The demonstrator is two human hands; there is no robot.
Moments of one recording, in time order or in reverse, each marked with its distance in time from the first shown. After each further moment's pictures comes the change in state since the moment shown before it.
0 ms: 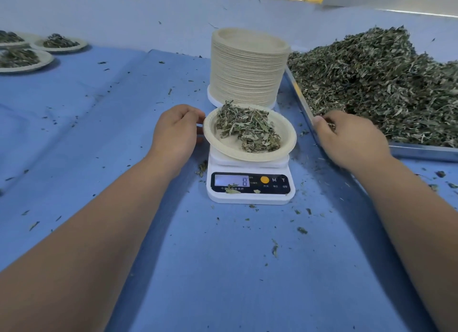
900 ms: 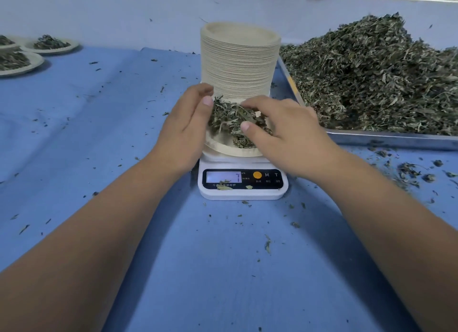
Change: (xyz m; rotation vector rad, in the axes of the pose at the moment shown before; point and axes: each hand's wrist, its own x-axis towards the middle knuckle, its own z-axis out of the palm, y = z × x) left_hand -0.029 0.018 0.009 0.302 -0.191 0.360; right_hand -0.038 -0.087 -0.021 0.328 -0.074 -0.418
